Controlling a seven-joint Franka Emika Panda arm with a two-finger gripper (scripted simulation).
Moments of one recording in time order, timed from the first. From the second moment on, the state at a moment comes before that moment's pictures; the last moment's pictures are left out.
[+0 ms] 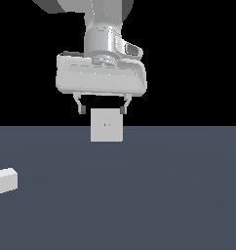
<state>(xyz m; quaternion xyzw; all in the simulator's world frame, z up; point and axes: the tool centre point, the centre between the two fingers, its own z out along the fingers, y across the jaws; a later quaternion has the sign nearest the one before) -0.009 0.034 0.134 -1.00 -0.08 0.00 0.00</state>
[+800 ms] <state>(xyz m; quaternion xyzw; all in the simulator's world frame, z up) -0.078 0.165 0.075 -0.93 -0.36 -0.03 0.02</state>
